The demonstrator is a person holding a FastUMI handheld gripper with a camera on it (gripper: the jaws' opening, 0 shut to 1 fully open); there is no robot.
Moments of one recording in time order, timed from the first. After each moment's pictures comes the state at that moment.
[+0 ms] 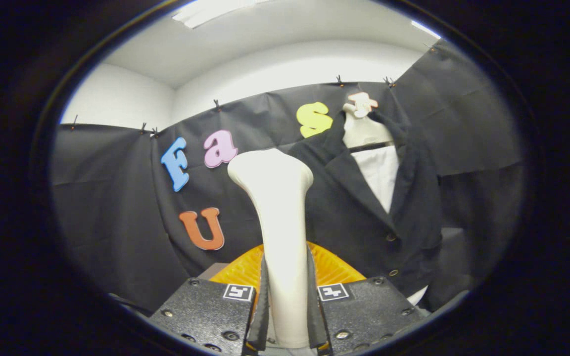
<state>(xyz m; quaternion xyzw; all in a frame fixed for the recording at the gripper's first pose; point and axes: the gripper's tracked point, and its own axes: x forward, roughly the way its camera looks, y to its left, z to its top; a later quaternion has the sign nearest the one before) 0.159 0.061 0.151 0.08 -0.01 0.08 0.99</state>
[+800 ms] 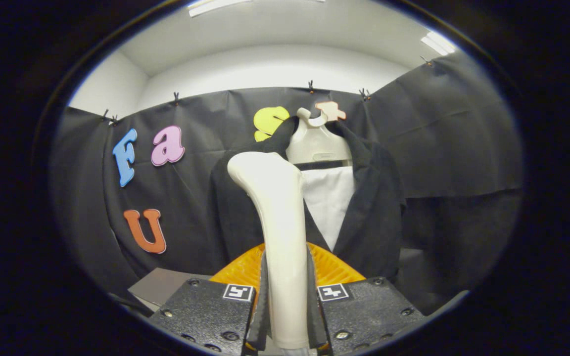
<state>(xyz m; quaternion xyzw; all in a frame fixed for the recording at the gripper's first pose) 0.248 -0.008 0.159 0.03 -0.02 -0.04 1.00</state>
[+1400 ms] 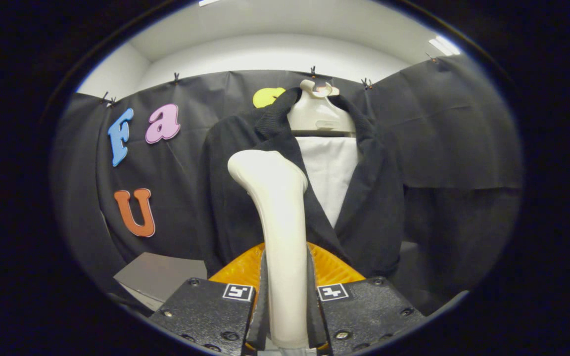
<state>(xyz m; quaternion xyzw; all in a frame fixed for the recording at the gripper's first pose) 0.266 -0.011 0.112 0.02 0.02 -0.06 1.00</state>
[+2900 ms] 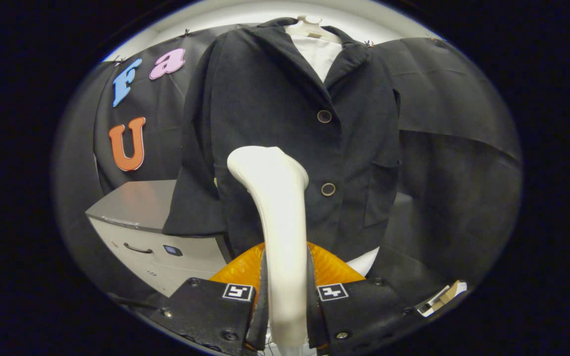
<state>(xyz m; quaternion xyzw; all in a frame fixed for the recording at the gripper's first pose) 0.220 -0.050 -0.104 -0.02 0.16 -0.08 0.98</state>
